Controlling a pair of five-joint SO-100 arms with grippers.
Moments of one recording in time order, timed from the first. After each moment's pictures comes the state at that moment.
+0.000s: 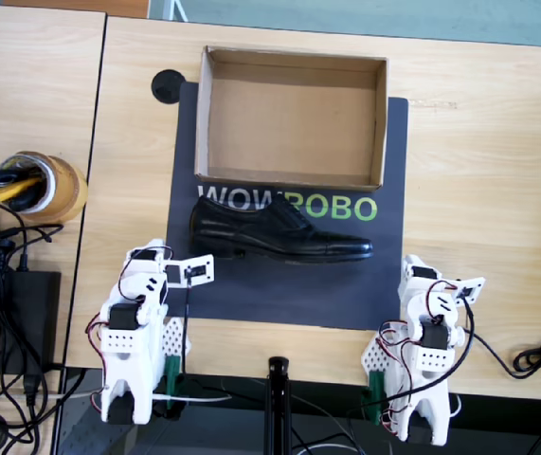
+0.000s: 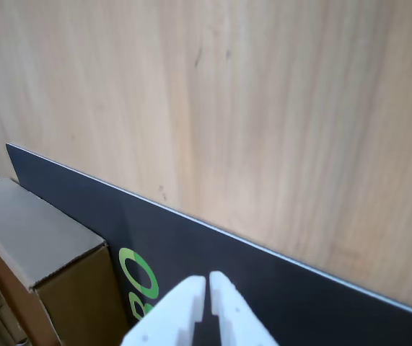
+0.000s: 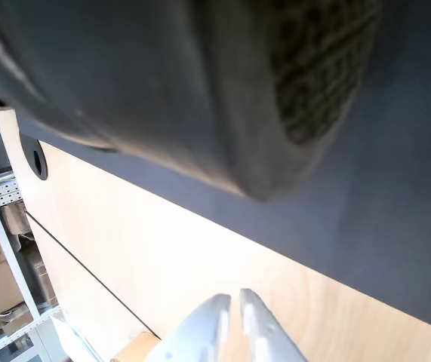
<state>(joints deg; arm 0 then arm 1) -1.0 189.6 174.2 61.8 0.7 0.2 192.8 177.8 60.6 -0.8</state>
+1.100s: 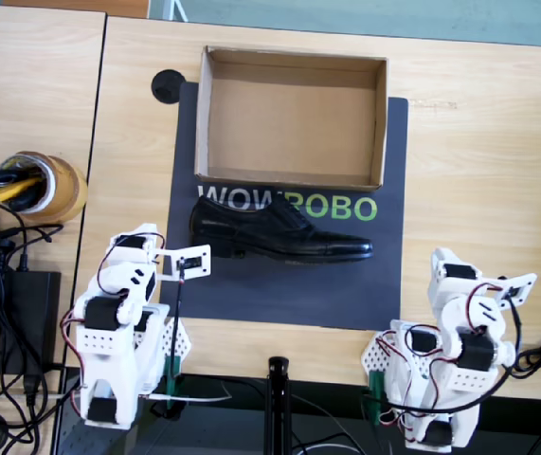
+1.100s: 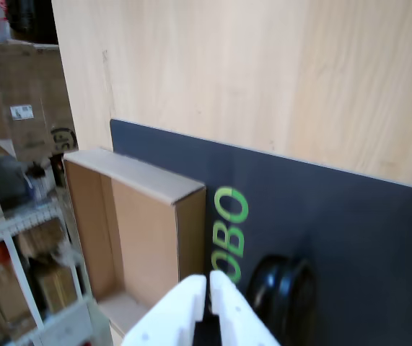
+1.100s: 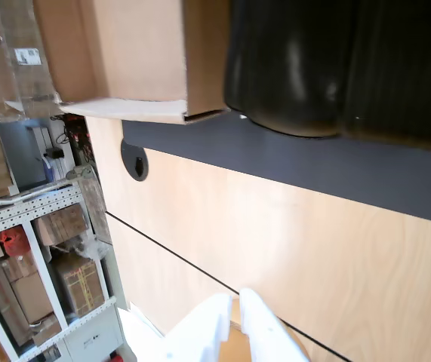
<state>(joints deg) 3.1 156.2 127.4 72.1 0.4 -1.2 152.3 115.1 84.7 -5.5</state>
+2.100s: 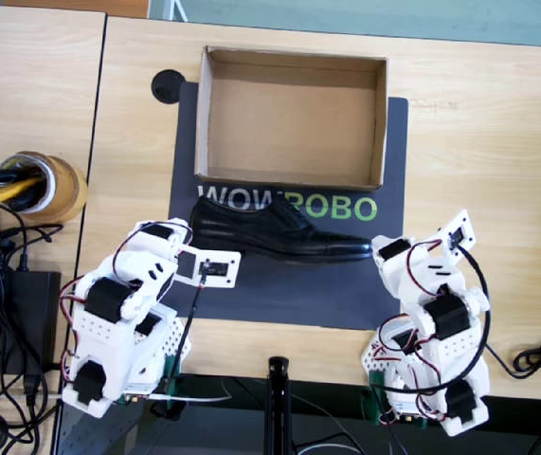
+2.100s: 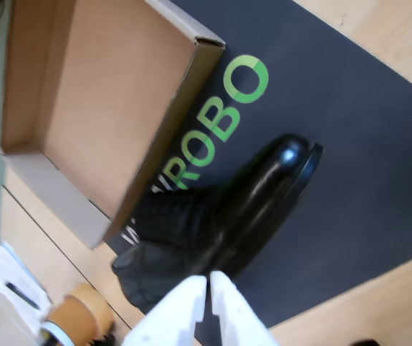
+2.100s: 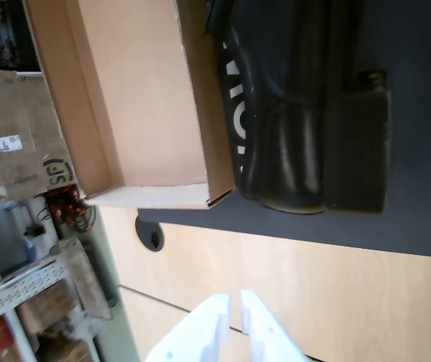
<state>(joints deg) 21.2 129.3 89.2 91.4 -6.8 -31.1 124.5 84.0 96.8 -7.7</state>
